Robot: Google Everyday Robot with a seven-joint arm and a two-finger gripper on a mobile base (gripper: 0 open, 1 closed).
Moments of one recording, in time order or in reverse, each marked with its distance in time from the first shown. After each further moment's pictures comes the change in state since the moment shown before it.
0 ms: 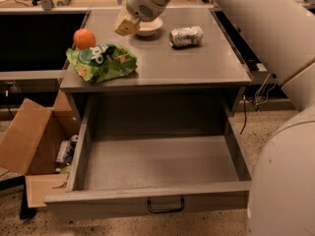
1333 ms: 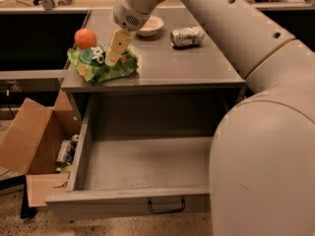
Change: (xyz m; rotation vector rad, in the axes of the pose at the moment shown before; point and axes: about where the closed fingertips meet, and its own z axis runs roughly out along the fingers) arm 0.001 0.006 0.049 -0.101 0.049 -0.049
